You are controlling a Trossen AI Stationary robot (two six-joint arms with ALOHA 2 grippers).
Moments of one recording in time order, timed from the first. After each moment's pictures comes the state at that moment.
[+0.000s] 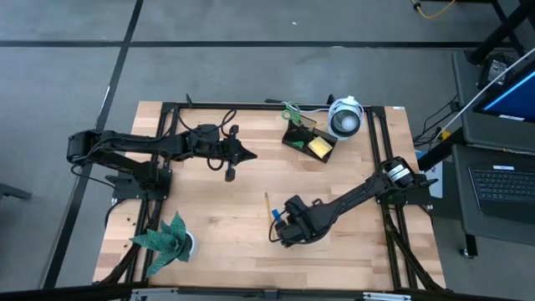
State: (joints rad) left arm 0.22 1.21 0.66 0.23 0.15 0.15; right arm 0.46 2.03 1.43 -0.89 0.37 1.45
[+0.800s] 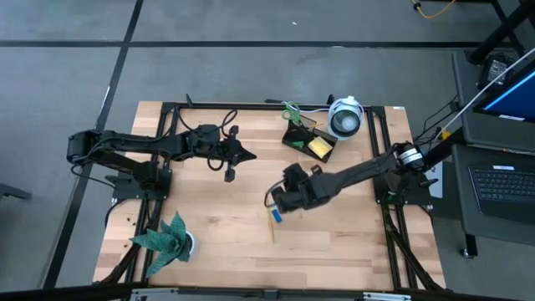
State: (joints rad) left arm 0.22 1.21 0.66 0.21 0.15 0.15; right arm 0.27 1.86 1.43 -0.94 0.65 1.21
